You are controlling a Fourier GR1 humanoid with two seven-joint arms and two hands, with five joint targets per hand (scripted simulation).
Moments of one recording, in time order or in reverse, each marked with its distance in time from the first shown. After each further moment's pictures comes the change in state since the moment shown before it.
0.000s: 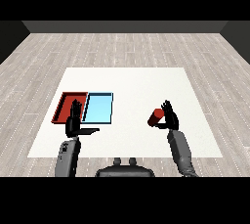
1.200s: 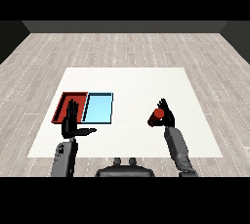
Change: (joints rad) left arm 0.023 0.017 0.017 -0.066 0.023 -0.016 0.050; right arm -0.064 0.012 0.034 0.062 -0.005 -0.049 0.021
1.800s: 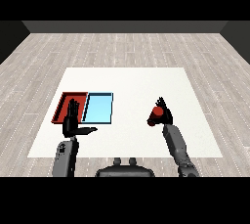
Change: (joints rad) left arm -0.019 -0.006 0.001 0.020 0.002 0.004 -0.007; right arm -0.081 -0.008 -0.004 0.133 0.020 -0.010 -0.045
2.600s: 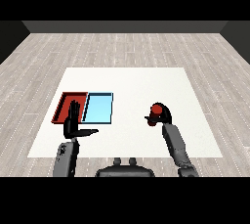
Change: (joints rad) left arm 0.025 -0.007 -0.022 -0.020 -0.029 0.005 -0.007; right arm 0.023 0.006 0.056 -0.104 0.094 -0.158 0.038
